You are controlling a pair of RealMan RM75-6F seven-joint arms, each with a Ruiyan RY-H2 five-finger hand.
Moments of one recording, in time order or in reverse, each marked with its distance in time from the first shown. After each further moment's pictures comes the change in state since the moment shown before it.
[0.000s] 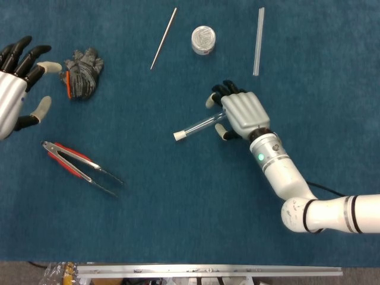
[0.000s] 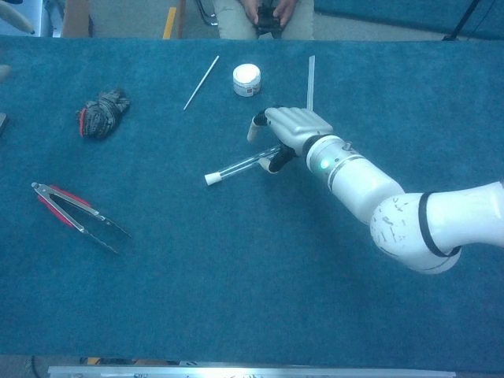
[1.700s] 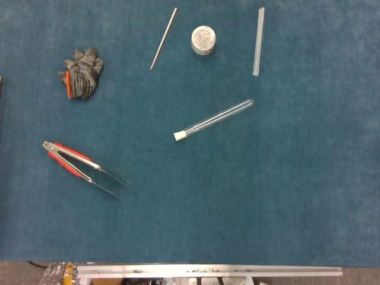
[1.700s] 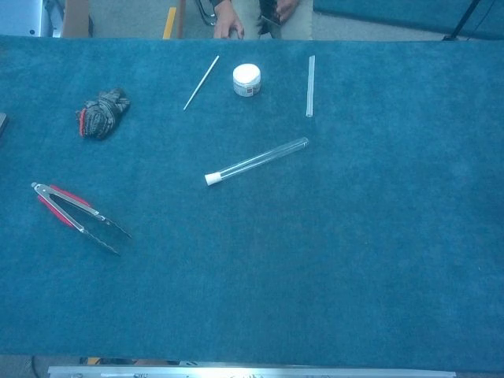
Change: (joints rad) left arm 0.368 0.033 0.112 0.019 0.018 0.347 0.157; right arm -0.763 0.759 -0.343 -0.502 -0.845 0.618 0.409
